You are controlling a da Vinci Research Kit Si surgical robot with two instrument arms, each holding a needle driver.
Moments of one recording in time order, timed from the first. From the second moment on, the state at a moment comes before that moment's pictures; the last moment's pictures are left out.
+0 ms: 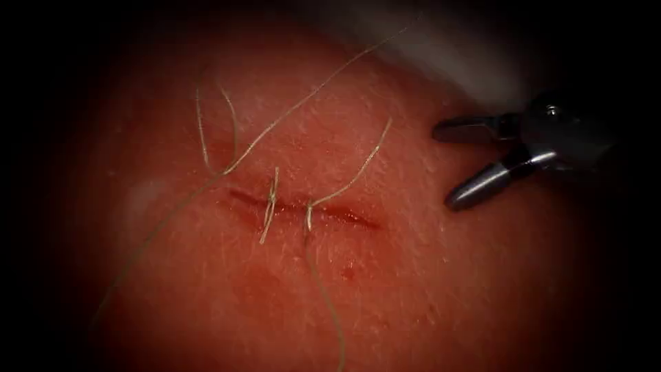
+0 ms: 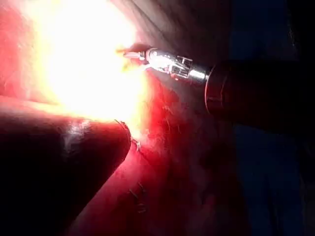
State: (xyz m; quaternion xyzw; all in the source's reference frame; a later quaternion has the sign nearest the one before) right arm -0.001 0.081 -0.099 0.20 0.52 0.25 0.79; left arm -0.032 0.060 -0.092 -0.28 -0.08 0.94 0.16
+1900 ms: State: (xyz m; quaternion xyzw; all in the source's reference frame) right arm 0.009 0.077 -0.103 0.07 0.65 0.45 0.62; left arm -0.039 0.067 -0.070 -0.27 -0.10 0.94 0.18
